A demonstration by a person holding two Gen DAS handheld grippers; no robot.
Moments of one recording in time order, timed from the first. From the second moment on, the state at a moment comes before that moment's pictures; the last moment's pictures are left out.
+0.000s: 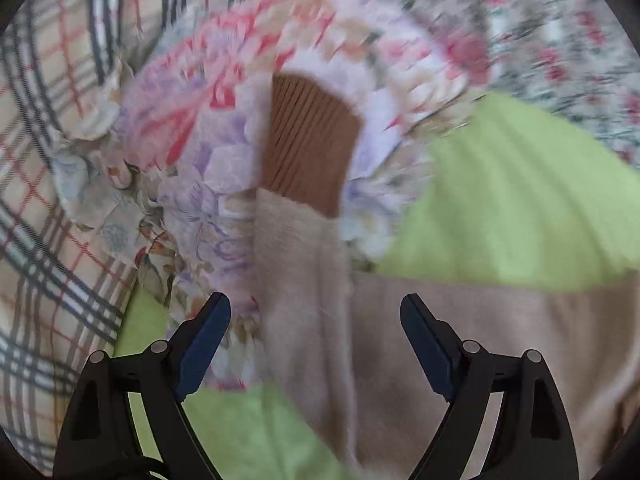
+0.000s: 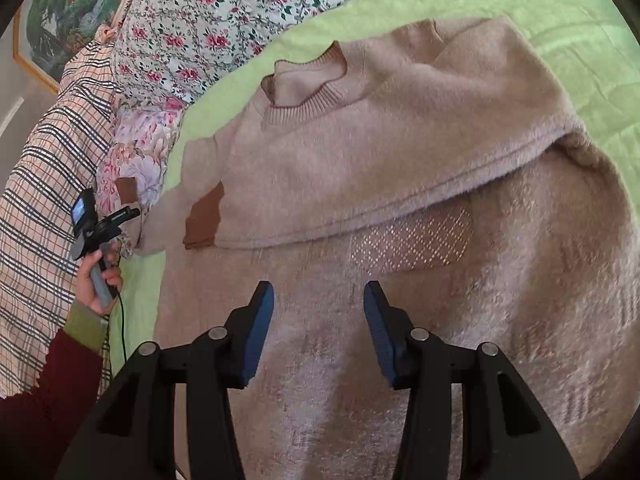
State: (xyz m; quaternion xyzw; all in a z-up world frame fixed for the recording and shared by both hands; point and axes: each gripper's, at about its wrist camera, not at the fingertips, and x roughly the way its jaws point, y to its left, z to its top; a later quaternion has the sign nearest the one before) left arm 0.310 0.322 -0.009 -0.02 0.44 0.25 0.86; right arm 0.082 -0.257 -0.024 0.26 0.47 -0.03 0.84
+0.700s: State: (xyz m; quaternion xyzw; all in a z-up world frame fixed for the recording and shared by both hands) left arm 0.220 0.163 0.063 -0.10 0.32 -0.02 0.94; right arm 0.058 -0.262 -0.019 0.29 0.45 -0.03 0.85
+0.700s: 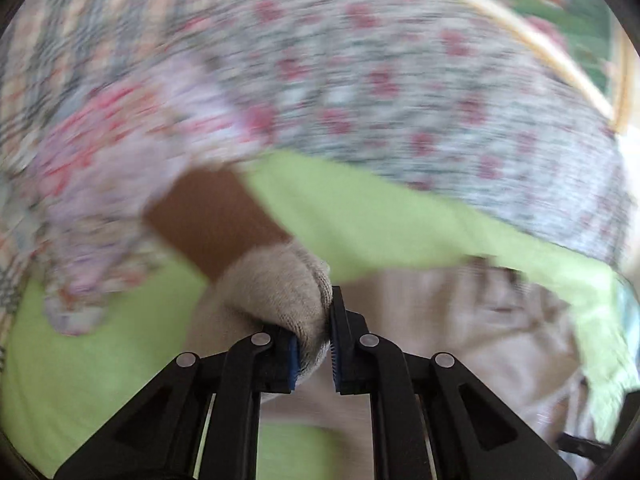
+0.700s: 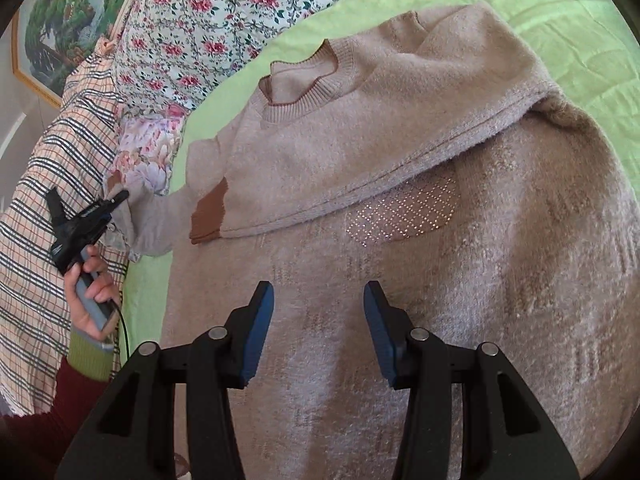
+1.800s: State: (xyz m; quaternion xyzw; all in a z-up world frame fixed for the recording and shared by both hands) left arm 0.174 0.013 -0.019 -0.01 0.43 -0.13 0.89; right arm 0.125 -0.286 0.003 0.30 0.40 -0.01 0.87
